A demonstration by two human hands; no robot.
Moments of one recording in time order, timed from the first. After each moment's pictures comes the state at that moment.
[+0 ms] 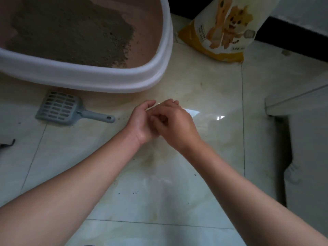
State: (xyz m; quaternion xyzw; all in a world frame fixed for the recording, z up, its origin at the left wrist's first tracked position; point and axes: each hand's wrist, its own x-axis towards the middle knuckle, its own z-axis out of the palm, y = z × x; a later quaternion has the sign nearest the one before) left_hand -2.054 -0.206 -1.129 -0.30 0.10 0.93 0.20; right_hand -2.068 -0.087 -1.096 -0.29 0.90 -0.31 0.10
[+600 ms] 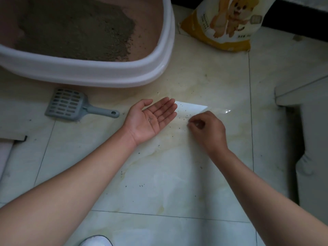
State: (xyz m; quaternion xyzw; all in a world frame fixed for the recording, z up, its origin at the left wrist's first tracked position) left_hand -2.033 -0.212 -1.131 -0.29 0.09 0.94 0.18; right_hand -2.069 0.001 -1.149 -0.09 0.95 -0.29 0.08
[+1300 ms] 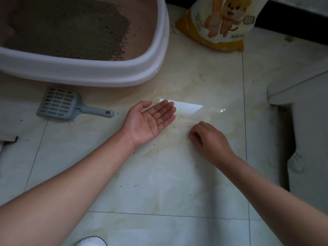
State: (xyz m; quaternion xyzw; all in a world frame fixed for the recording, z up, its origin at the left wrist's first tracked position) left_hand -2.030 -0.202 -1.131 -0.30 0.10 0.93 0.20; right_hand -2.055 0.041 -1.149 -0.30 0.94 -0.14 0.09
